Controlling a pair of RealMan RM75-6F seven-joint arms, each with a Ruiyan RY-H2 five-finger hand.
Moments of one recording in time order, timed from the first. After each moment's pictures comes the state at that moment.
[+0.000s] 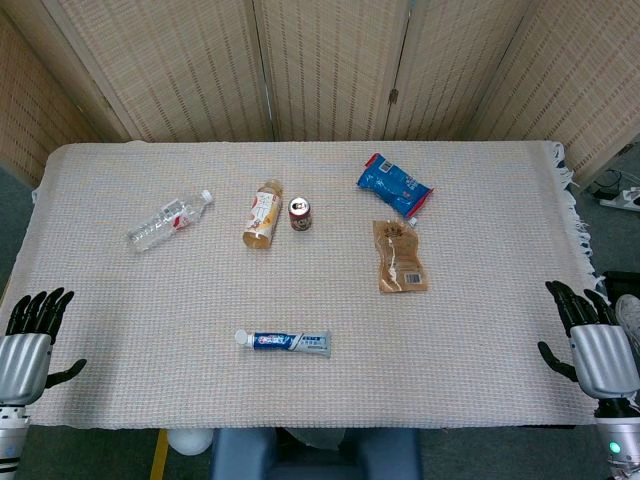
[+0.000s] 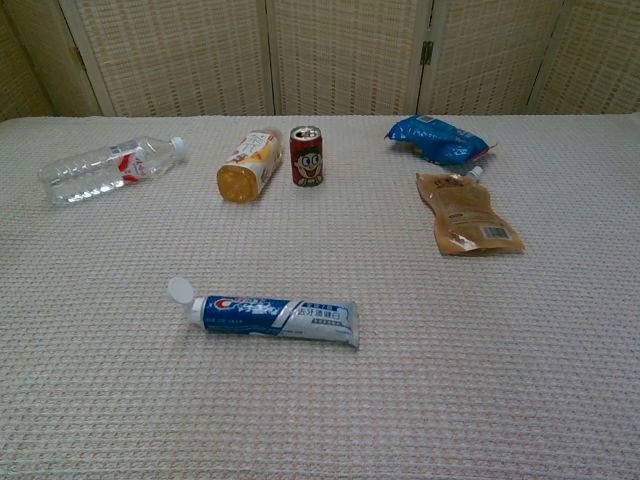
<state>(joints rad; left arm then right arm) -0.11 -1.16 -0.06 -1.57 1.48 1.48 0.14 0.07 -1.12 0.06 -1.61 -1.53 1.51 -0.07</state>
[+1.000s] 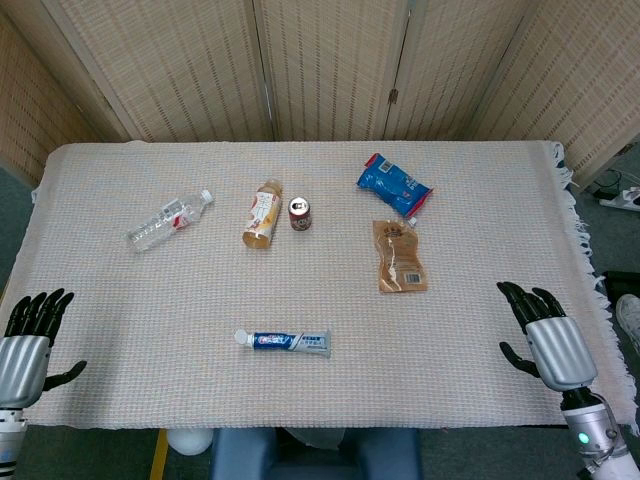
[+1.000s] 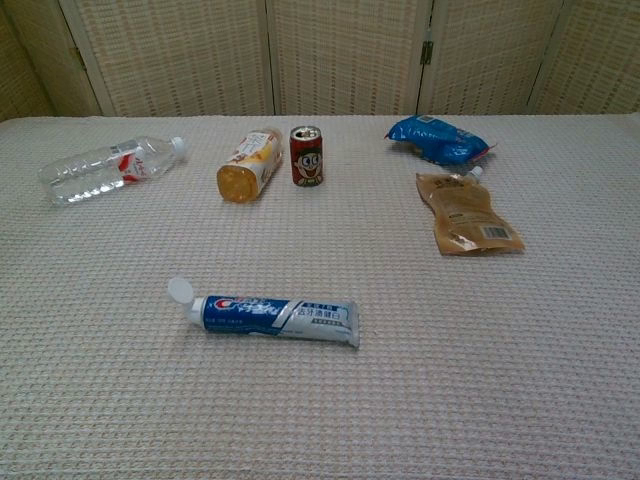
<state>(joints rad) -0.10 -1.14 -0.05 -1.60 1.52 1.51 0.11 0.16 -1.11 0.05 -1.71 -1.60 1.39 -0.12</state>
